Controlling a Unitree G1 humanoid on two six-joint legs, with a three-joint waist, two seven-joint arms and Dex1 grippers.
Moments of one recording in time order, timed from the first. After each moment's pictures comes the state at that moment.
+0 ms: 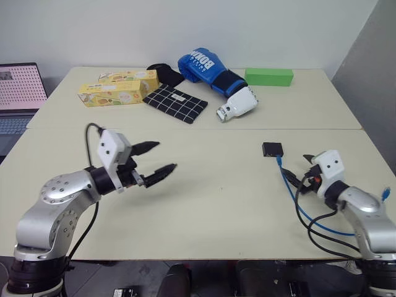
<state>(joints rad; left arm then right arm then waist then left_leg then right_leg) -0.20 0.77 0.14 -0.41 -0.66 0.59 -0.91 -0.11 -0.47 -0.12 -0.19 0.18 0.41 0.44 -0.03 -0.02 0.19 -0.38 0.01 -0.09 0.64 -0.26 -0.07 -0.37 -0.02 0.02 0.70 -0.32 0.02</state>
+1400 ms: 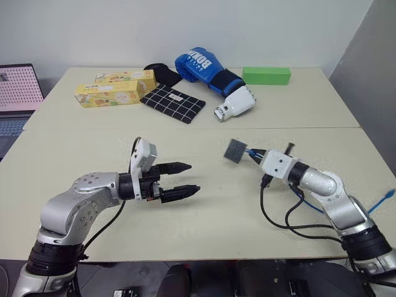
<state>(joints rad) -0.29 0.72 0.09 -0.31 -0.83 0.81 -0.99 -0.43 -0.67 0.28 -0.05 -0.14 -0.22 0.64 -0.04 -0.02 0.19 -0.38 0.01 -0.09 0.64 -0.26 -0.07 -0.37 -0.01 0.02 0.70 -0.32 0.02</state>
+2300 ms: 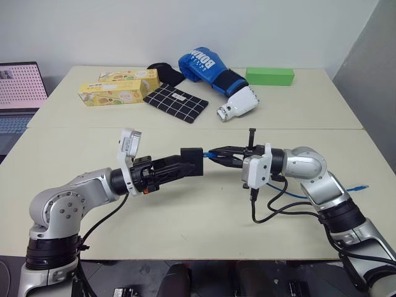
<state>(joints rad) -0.32 0.65 0.22 -0.26 -1.10 1.01 -0.84 -0.62 -0.54 0.34 0.02 -0.04 -0.49 0.85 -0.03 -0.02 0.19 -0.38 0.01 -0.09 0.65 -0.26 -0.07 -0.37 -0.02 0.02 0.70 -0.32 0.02</state>
